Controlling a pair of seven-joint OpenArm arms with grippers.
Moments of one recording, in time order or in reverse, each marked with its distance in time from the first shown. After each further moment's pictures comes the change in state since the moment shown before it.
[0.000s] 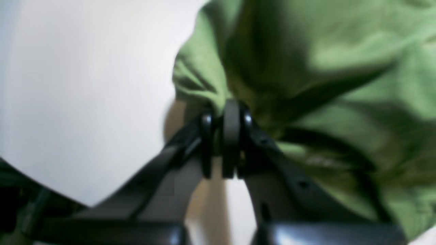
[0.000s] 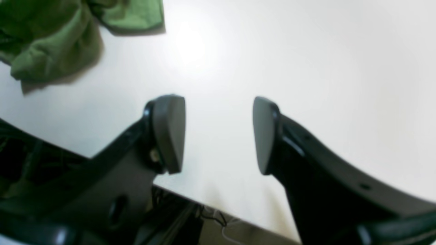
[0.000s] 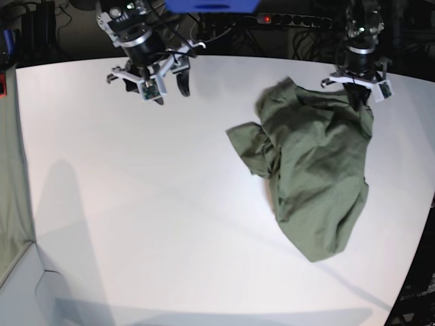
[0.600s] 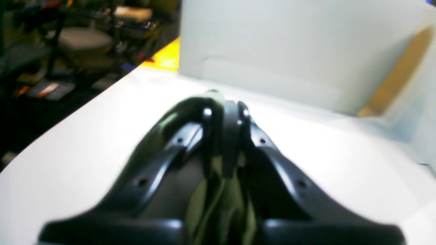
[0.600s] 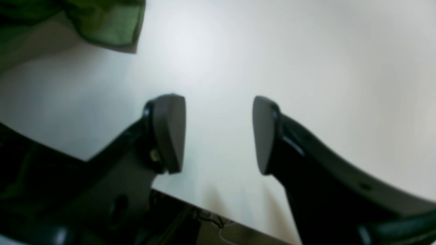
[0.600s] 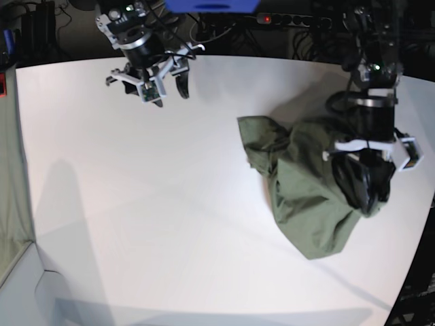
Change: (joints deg) left arm -14.7 -3.4 7.4 21.8 0.1 0.3 0.0; right arm 0.1 0.3 0.3 0.0 -0.2 0.0 -0.1
